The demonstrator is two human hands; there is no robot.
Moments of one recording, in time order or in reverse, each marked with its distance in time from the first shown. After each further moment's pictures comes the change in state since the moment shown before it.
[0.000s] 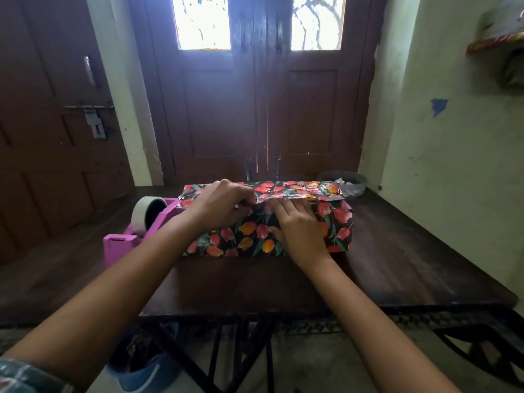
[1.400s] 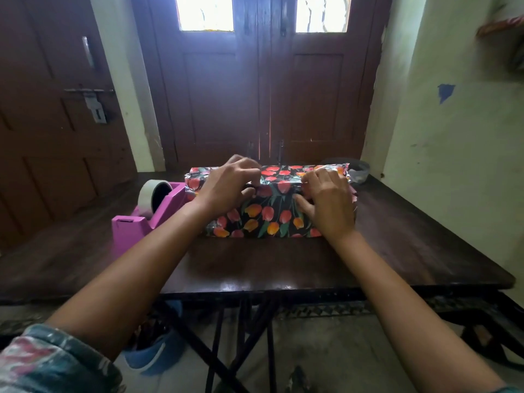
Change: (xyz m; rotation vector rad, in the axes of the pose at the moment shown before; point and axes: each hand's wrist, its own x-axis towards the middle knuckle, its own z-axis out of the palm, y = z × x) left_hand 0.000 -0.008 0.015 0.020 0.137 0.063; right_hand 0.005 0.033 -0.016 -0.079 0.117 0.130
